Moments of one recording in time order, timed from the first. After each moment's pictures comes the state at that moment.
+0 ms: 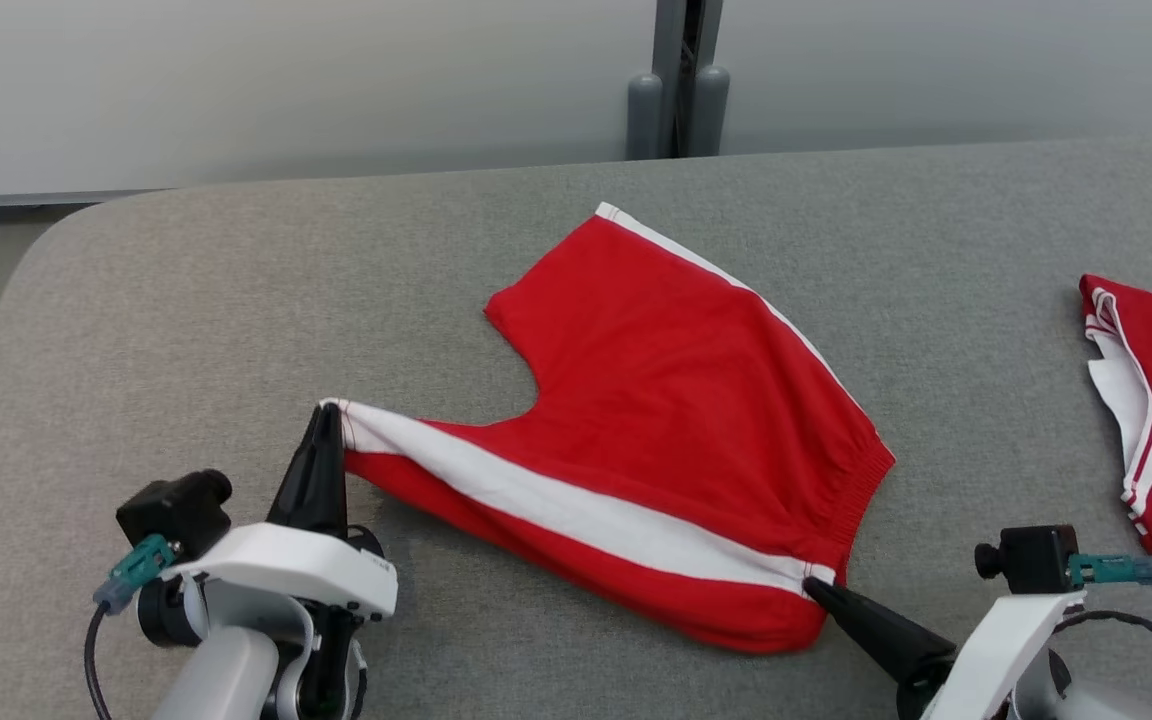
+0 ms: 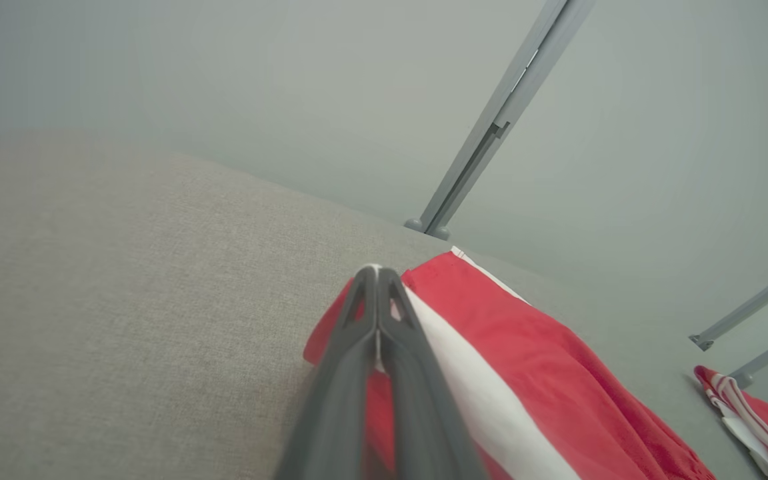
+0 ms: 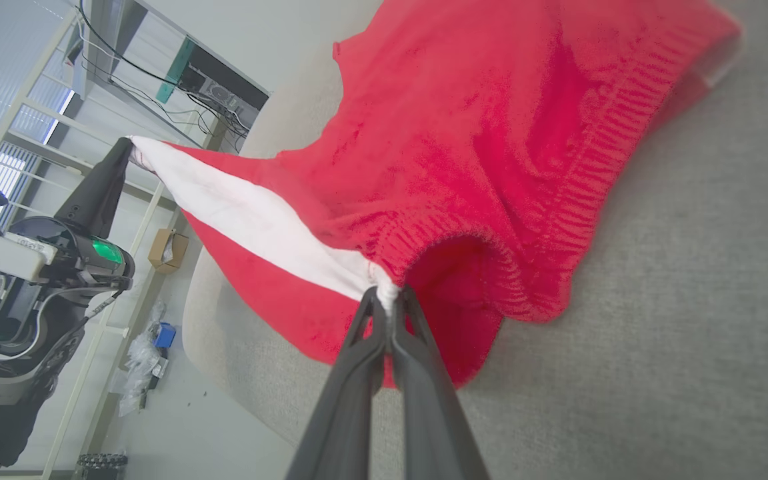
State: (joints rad) left arm -0.18 0.14 -0.31 0.23 -0.74 0.14 -0.18; right arm -0.40 -0.64 1.10 0.17 1.48 0.13 -0.13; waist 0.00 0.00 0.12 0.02
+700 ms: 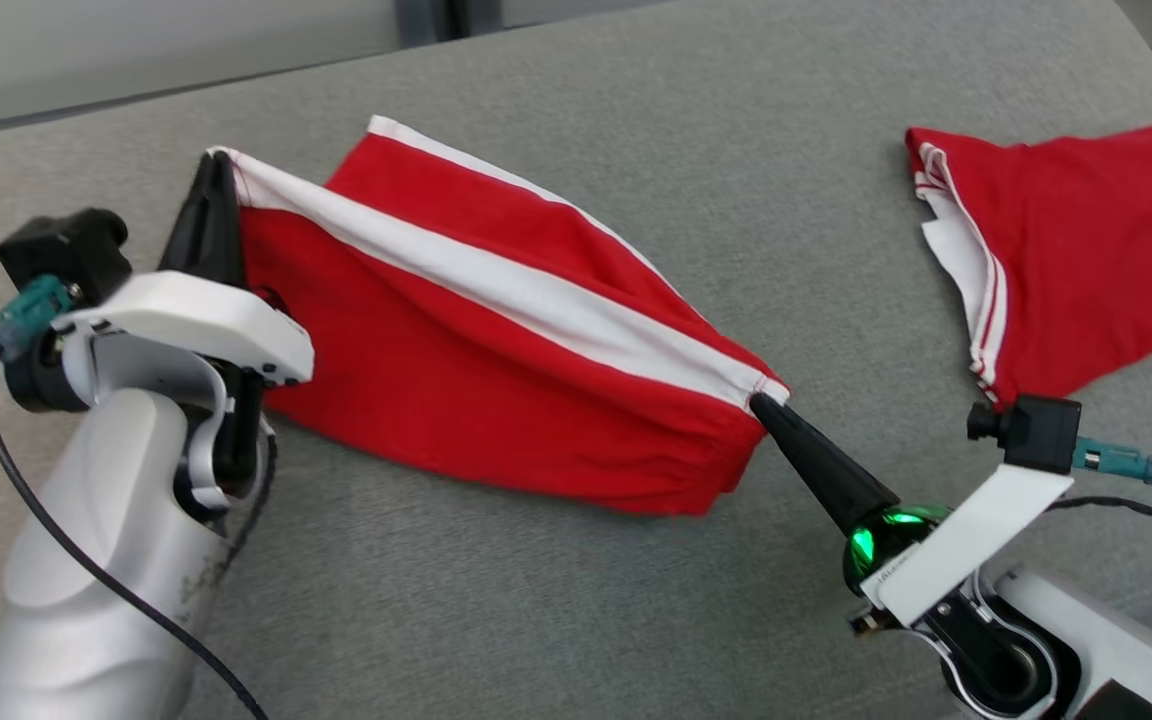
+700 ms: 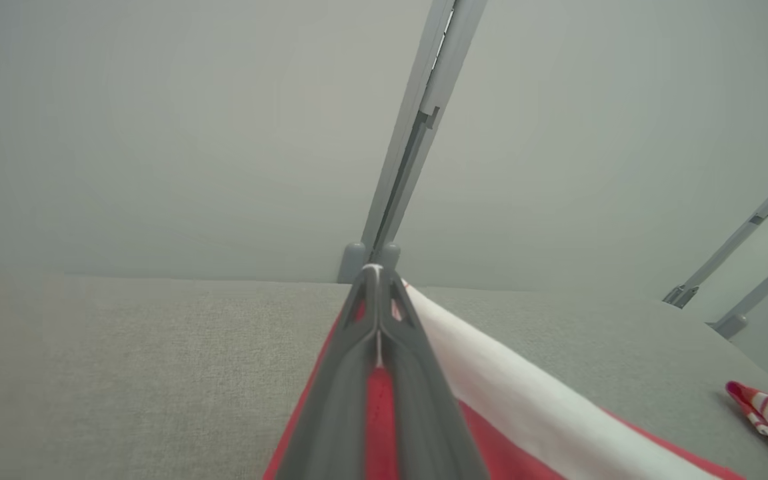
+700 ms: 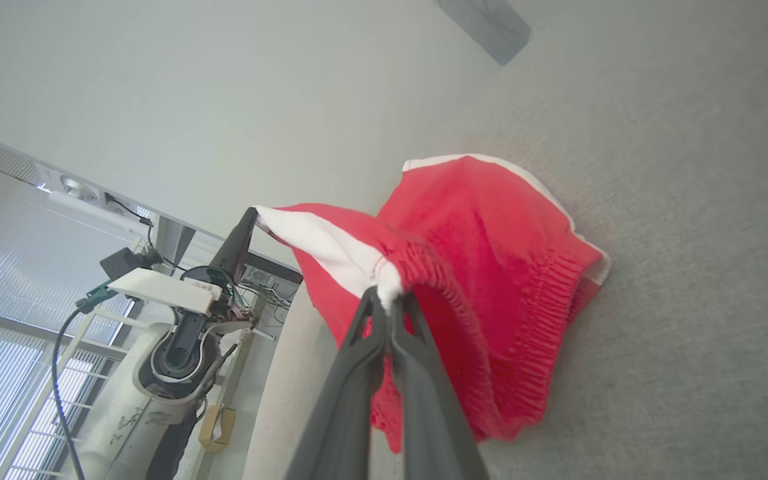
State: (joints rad) left arm -0.60 0.22 -0.30 0.40 -0.65 0.17 -0.12; right arm -0.49 -0.52 0.92 0.04 1.56 0.13 -0.23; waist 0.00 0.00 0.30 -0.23
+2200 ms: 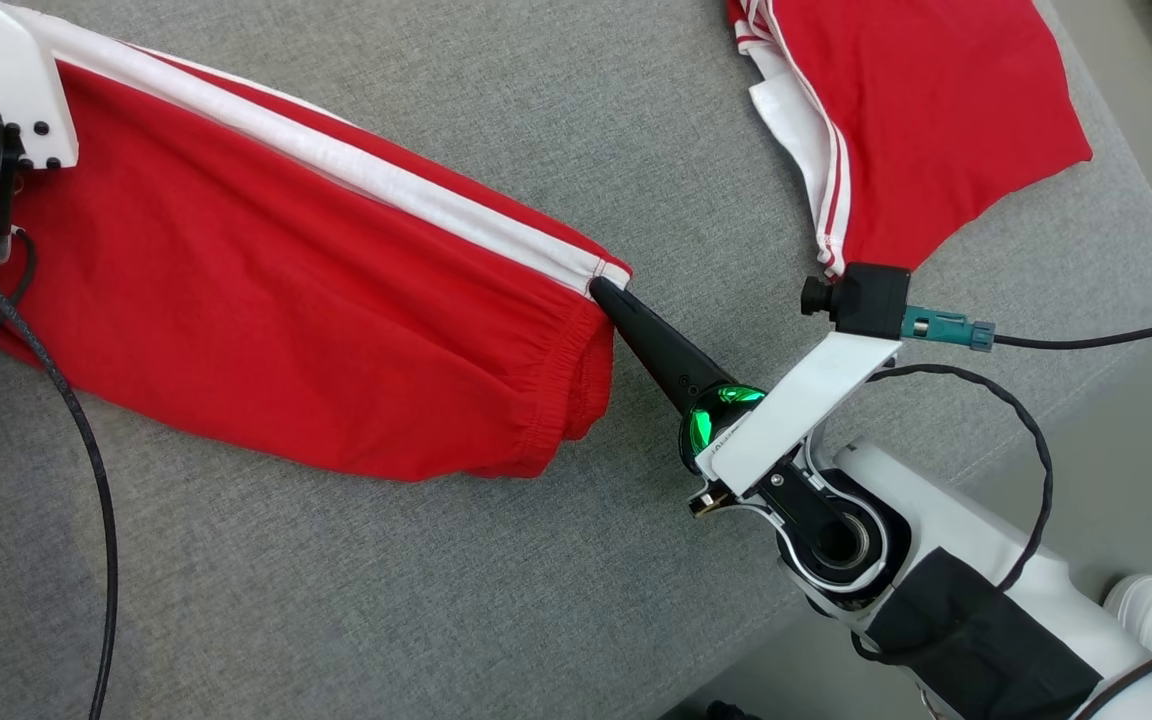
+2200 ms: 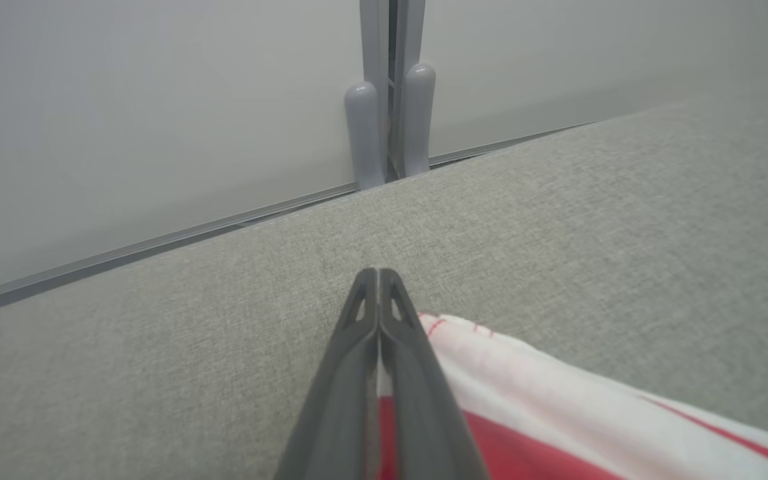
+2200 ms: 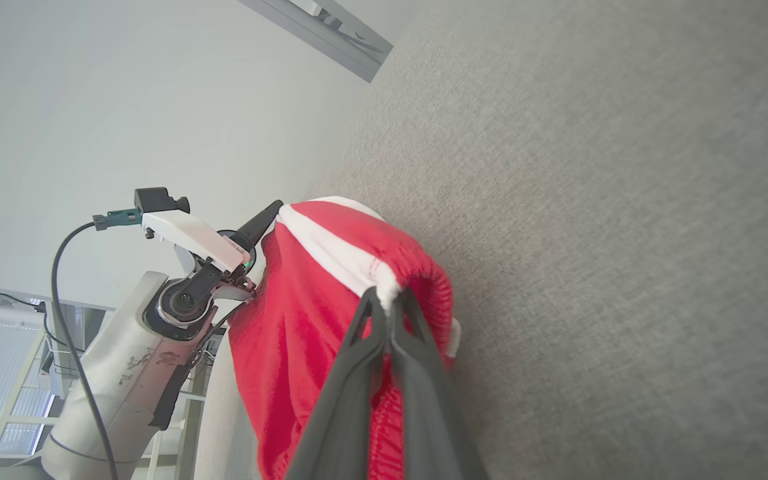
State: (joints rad) left arm -1.15 0.41 -0.47 0.90 -0.46 0.19 0.24; right arm -0.75 -0.19 0.91 0.31 1.57 0.13 -0.15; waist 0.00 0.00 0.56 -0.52
